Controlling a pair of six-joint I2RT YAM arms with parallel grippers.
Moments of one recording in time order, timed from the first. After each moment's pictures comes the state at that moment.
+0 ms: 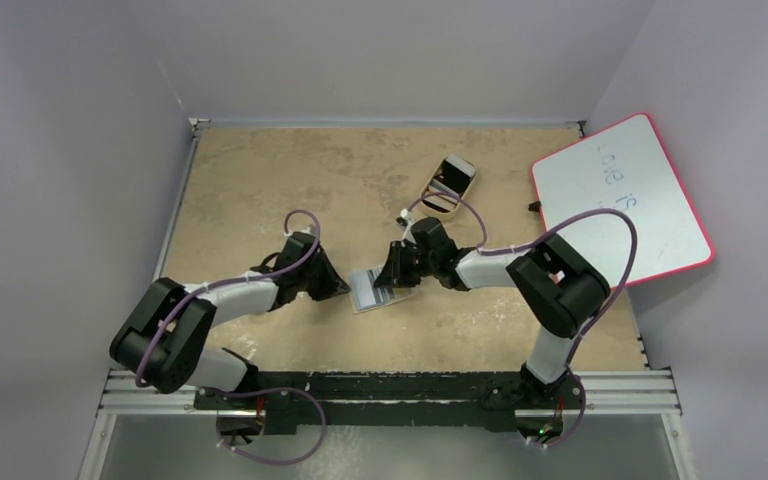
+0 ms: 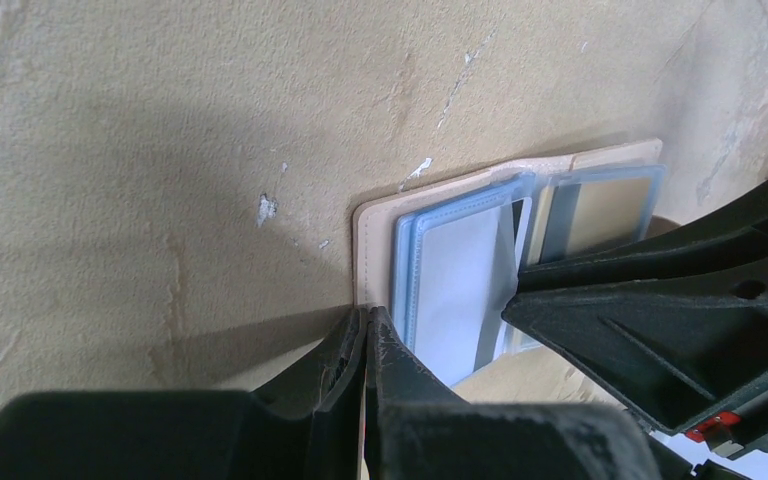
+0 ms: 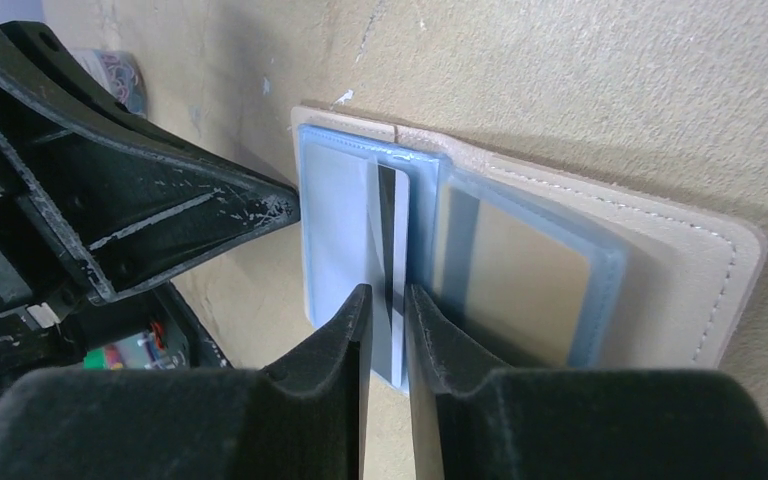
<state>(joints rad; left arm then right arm) -0.51 1.40 0.49 0.04 0.16 -0.95 0.70 1.77 0.78 0.26 -0.40 0.76</state>
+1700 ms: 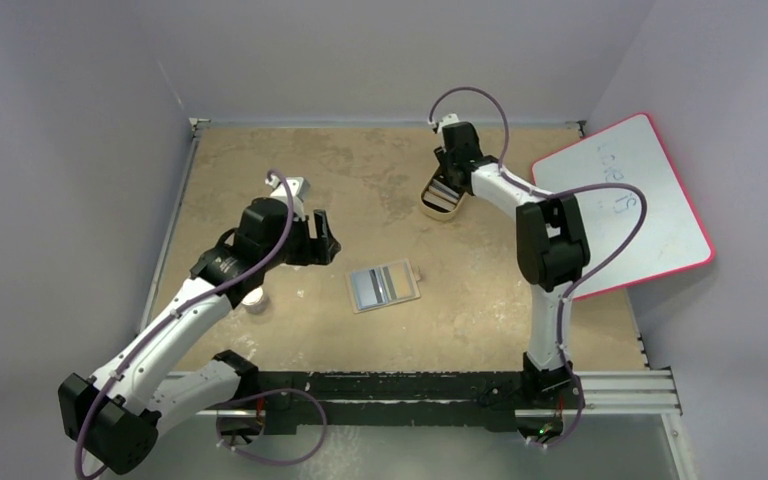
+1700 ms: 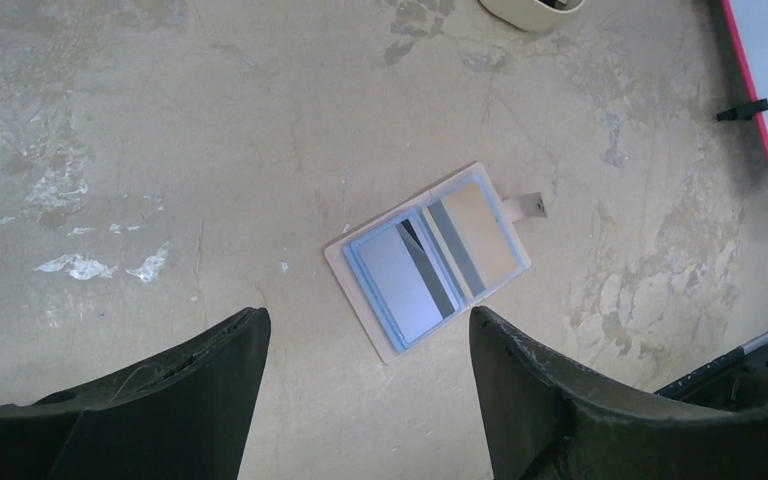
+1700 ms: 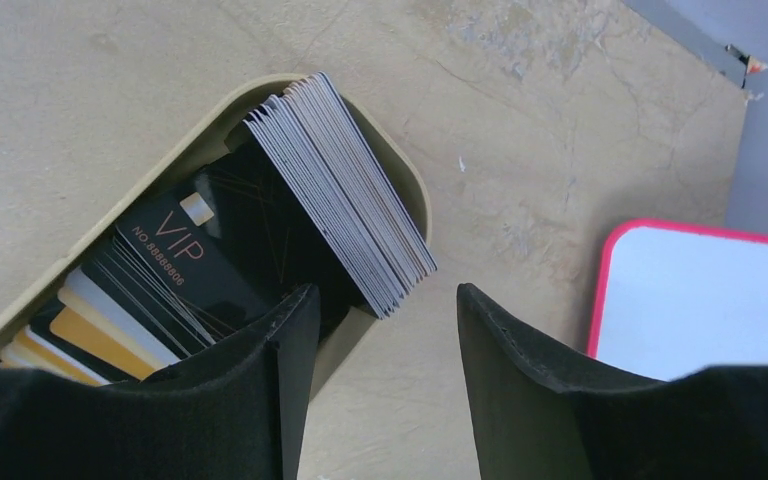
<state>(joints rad) -0.51 0.98 0.87 -0.50 0.02 -0.43 0.34 2.07 1.56 -0.21 0.44 -0.26</state>
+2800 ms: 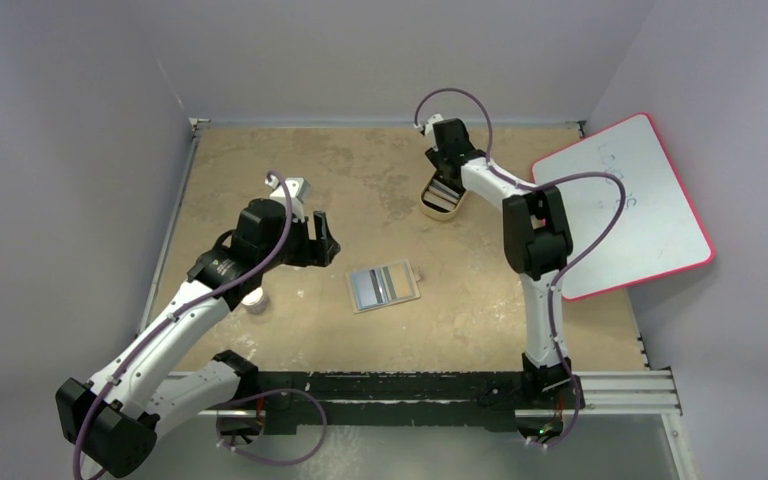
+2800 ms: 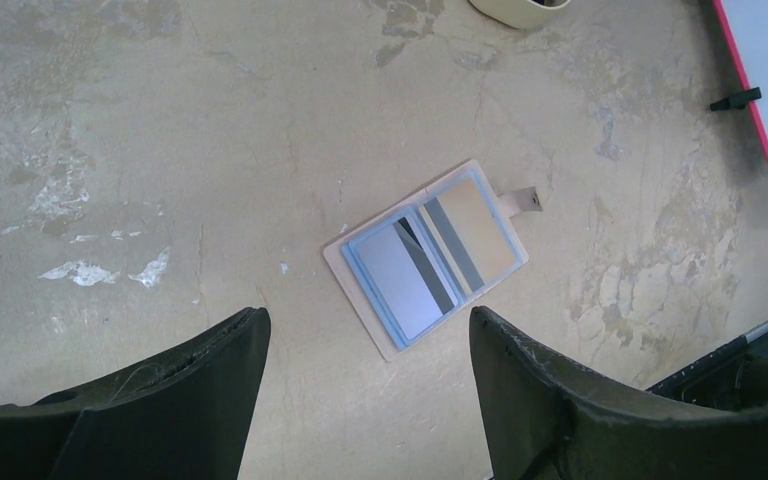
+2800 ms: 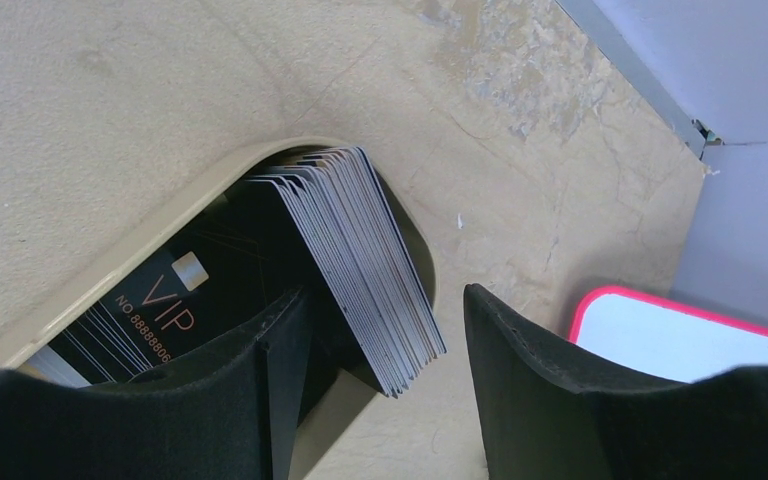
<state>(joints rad) -0.51 0.95 0.87 -0.51 0.03 -0.41 0.34 2.22 1.73 -0.25 0.45 -0.45</state>
